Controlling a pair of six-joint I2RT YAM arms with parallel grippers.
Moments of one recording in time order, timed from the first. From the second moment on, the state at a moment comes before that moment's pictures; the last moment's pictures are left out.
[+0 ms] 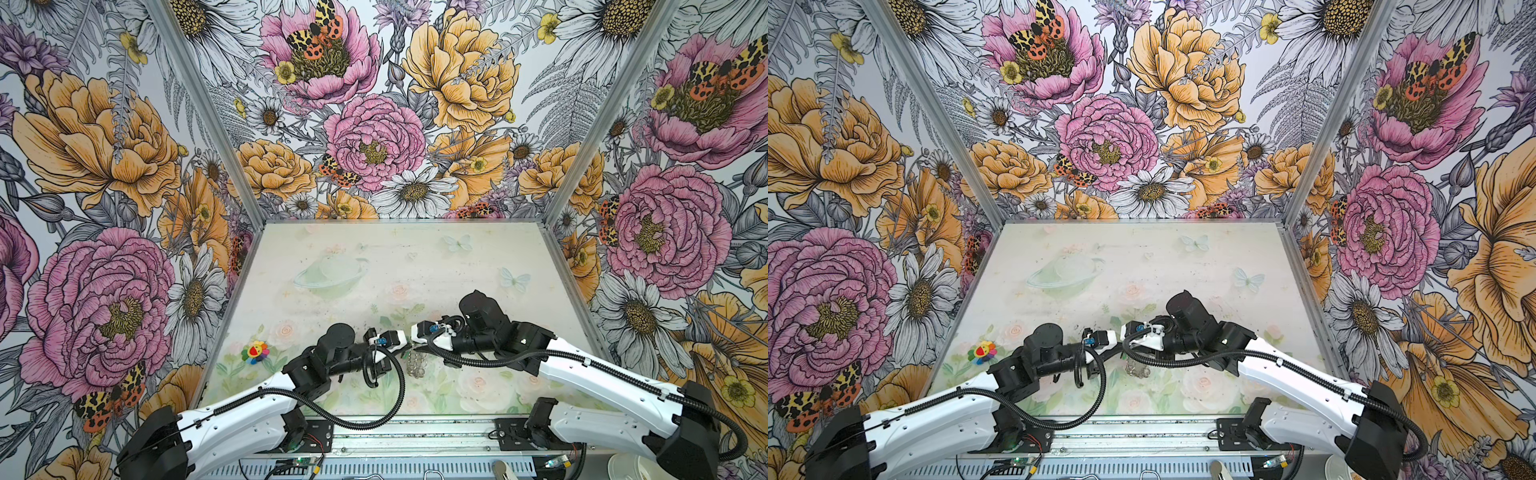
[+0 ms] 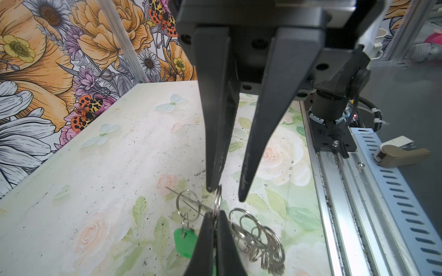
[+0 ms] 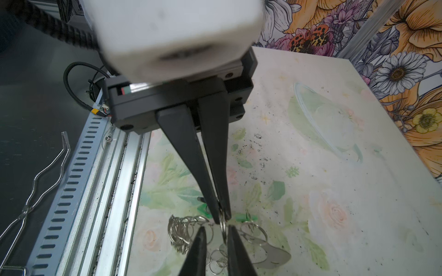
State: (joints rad) left arm -0.89 0.87 0.36 0.19 0.35 0.29; right arm 0.88 1.07 0.81 -0.39 -0.45 -0.50
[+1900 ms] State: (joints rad) left arm -0.86 0.80 0.33 0.32 0.39 0.21; right arm 0.84 0.98 0.58 0.12 -0.57 -0.30
